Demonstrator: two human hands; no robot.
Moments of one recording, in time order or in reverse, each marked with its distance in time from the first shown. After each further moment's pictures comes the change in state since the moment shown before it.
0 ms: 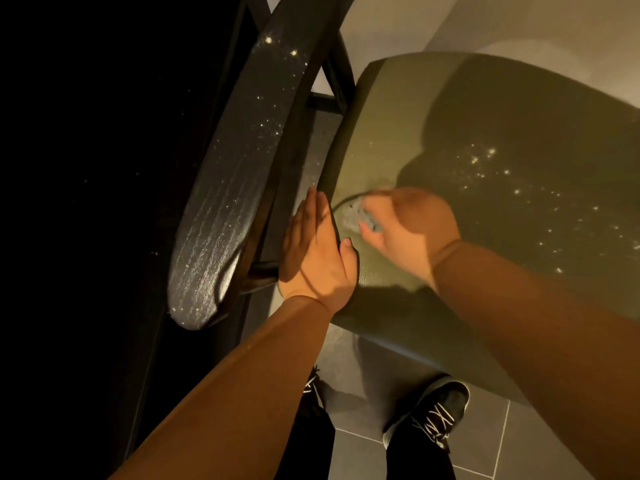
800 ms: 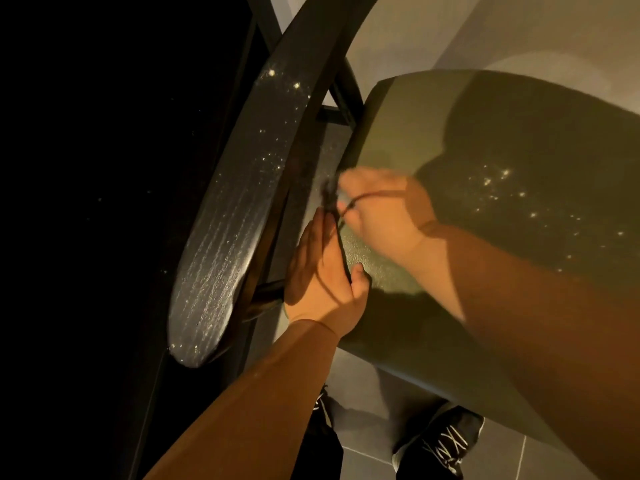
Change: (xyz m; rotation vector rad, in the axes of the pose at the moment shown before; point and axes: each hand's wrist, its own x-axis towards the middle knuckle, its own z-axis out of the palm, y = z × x) left_hand -0.001 0.003 -0.004 -0.071 0.001 -0.048; right_hand 0.066 -0.009 0.006 0.069 0.013 0.069
